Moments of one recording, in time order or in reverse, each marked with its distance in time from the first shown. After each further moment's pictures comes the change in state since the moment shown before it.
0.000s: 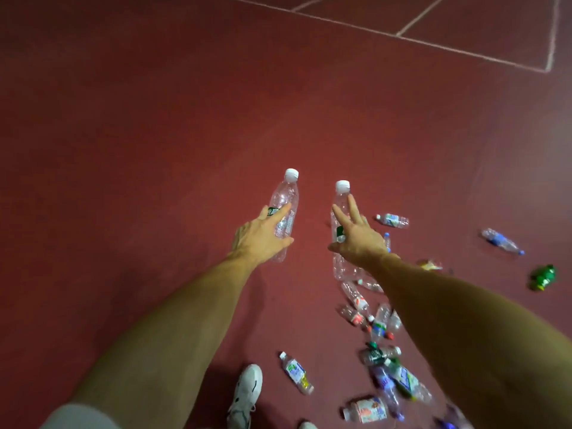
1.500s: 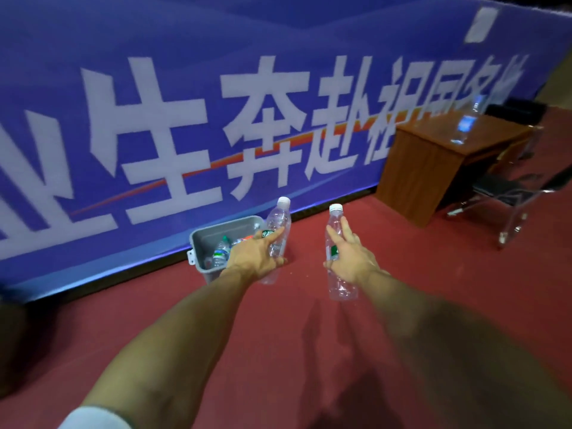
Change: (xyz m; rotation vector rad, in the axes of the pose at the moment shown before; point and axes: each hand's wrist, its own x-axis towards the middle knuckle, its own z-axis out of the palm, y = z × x) left_hand -0.759 -0.642 -0.143 -0.219 0.620 -1.812; right_hand -0.373 -1.013 0.377 -0.485 -0.503 -1.821
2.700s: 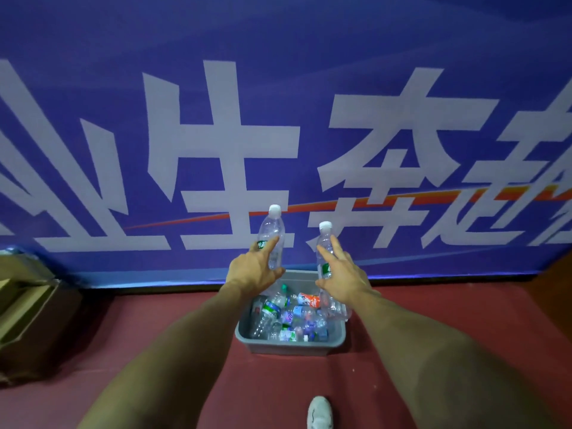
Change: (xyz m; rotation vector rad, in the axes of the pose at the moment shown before) left_hand 0.405 -0.249 -0.050 -0.061 0.038 -0.514; right_hand 0.548 -0.194 0.028 -0.047 -0.223 -0.439
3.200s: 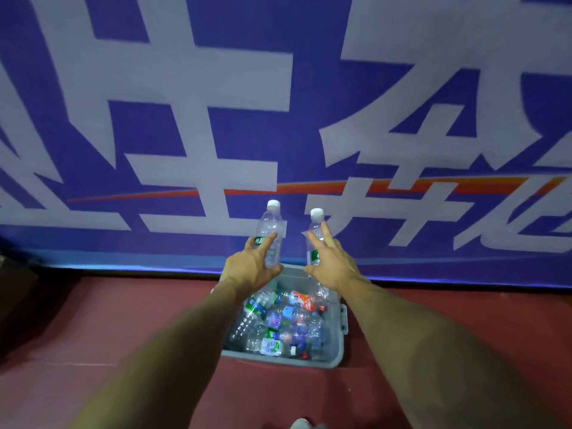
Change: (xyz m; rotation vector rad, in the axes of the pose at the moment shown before) left_hand 0.185 0.007 0.162 -0.024 -0.050 -0.101; right_hand 0.212 0.101 0.095 -0.018 -0.090 -0.075
